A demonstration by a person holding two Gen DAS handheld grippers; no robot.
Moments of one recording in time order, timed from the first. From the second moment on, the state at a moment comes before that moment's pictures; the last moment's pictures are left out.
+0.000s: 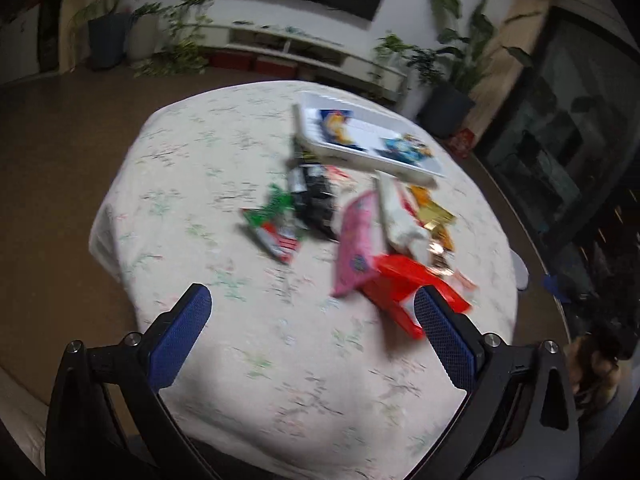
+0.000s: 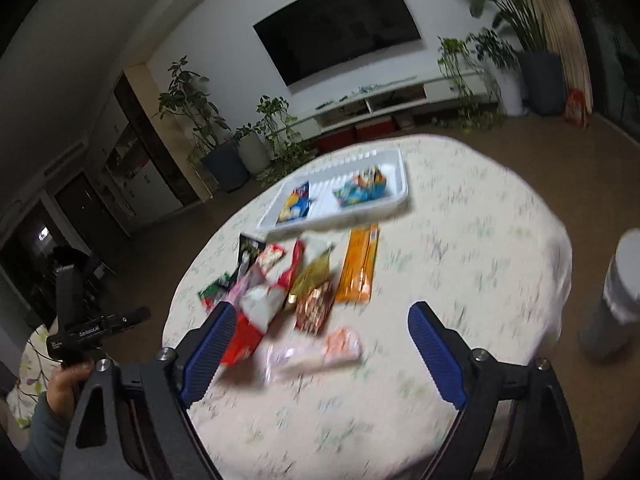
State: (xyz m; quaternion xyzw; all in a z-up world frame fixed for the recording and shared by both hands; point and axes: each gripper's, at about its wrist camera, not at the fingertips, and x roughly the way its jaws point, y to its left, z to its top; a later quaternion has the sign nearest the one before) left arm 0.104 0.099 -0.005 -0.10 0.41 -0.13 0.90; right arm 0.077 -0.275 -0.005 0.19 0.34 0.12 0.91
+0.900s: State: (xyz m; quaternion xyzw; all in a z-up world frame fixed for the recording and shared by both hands) left arm 0.126 0.113 0.001 -0.10 0.43 -0.08 0.89; right arm 0.111 -0.142 -0.021 0.09 0.42 0.19 0.88
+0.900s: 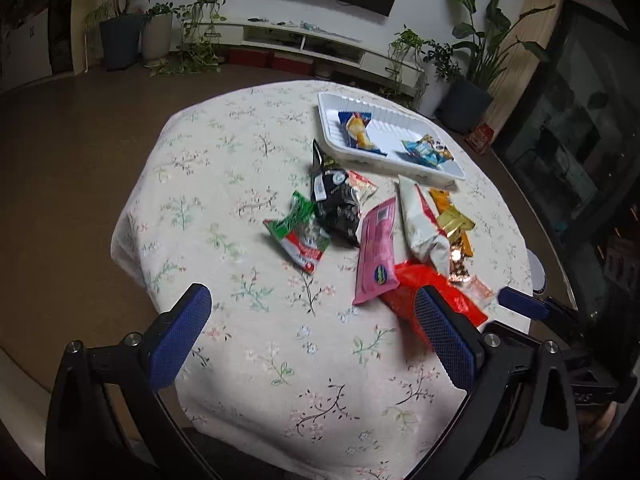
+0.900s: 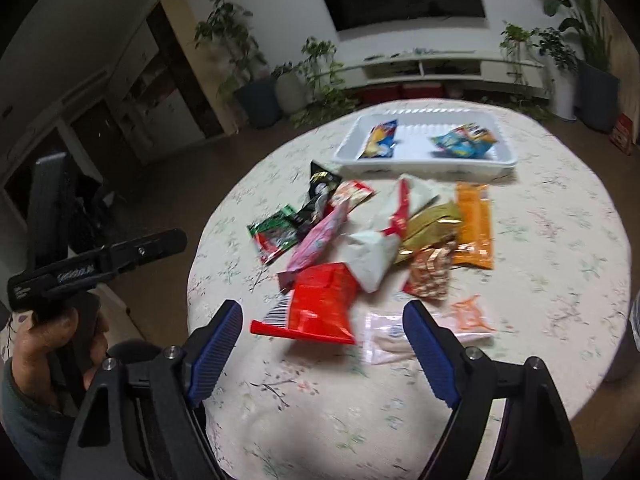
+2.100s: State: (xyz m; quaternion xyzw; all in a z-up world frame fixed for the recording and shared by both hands) left arm 0.227 -0.016 -0.054 0.12 0.52 -0.19 0.82; right arm 0.063 -0.167 -0.050 0.10 0.43 0.17 0.88
